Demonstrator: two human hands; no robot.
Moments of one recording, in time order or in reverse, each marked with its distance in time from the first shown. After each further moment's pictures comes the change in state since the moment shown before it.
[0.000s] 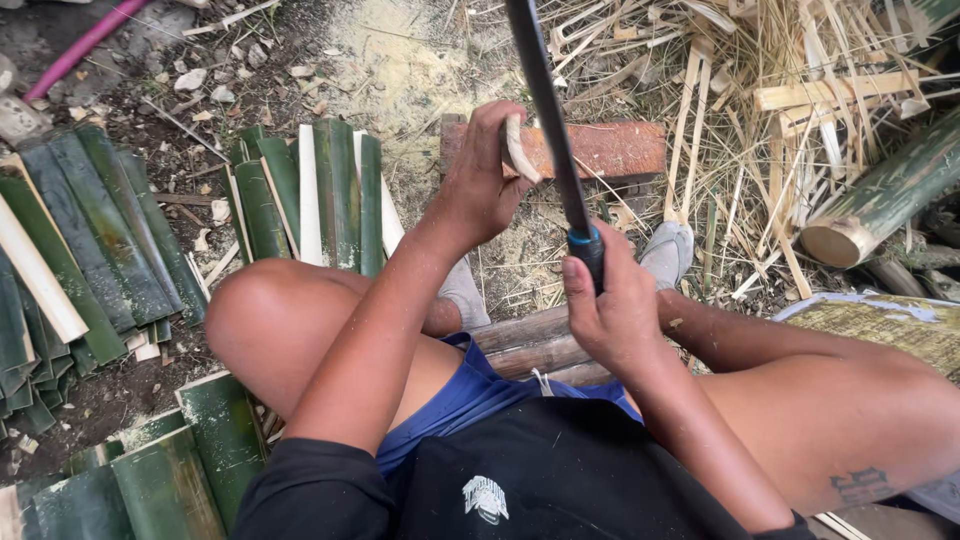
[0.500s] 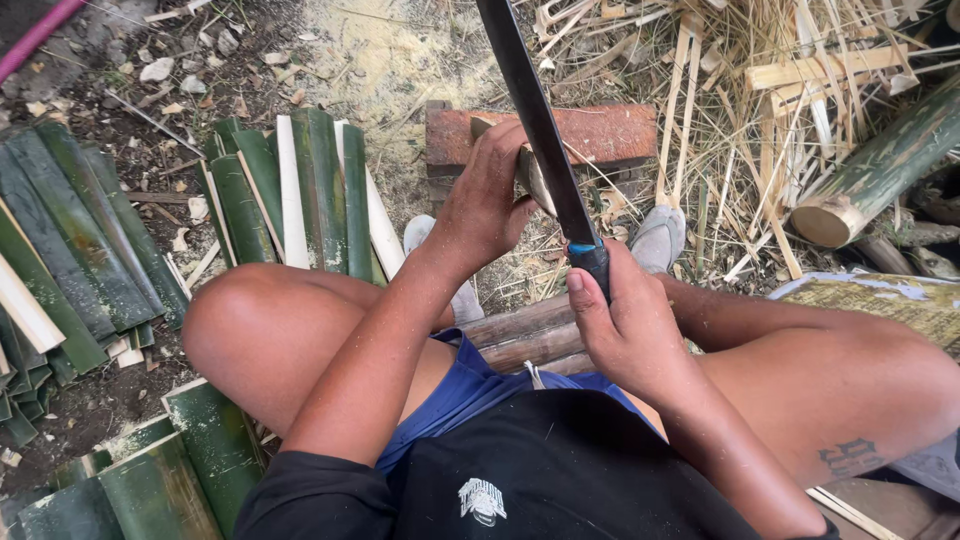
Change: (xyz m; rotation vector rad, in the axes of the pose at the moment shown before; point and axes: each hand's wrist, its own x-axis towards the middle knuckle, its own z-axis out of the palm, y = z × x) left_hand -0.009 0.029 0.005 -0.003 -0.081 -0.031; right_hand 0.001 -0.034 -0.027 -0.059 -0.214 0.297
